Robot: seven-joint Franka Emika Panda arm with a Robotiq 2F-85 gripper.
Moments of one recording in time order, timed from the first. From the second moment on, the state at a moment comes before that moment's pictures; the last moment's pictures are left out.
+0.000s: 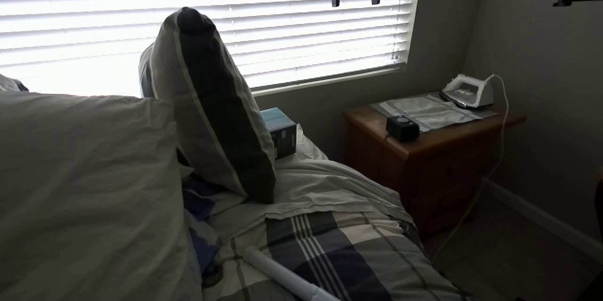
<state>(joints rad) 0.01 0.19 0.05 -1.64 0.04 1.77 0.60</state>
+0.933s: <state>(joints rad) 0.02 0.41 0.01 -1.42 0.06 1.76 0.58</state>
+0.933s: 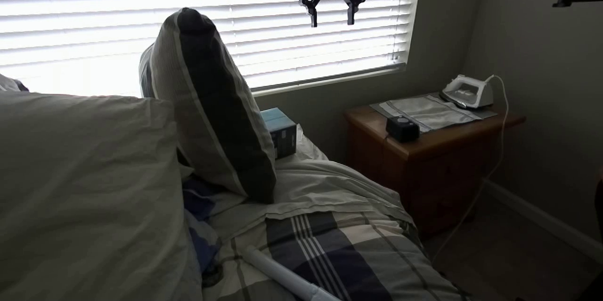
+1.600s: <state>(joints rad) 0.05 0.55 -0.02 -1.31 0.05 1.80 0.72</state>
